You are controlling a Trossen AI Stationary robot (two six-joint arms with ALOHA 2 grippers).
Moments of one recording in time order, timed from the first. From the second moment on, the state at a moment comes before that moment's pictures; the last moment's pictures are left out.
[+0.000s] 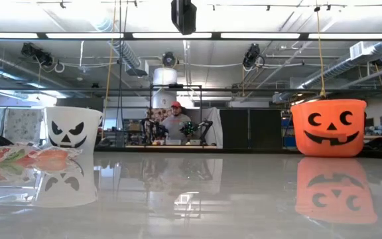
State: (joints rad) left arm -0.61 1.20 1.10 -0.49 -0.42 -0.22; right arm 0.29 1.86 1.32 0.31 0.00 0.73
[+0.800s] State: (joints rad) left arm -0.56 1.18 1.30 -1.02 -0.40 -0.58; right arm 0.29 1.86 1.32 0.37 0.10 0.56
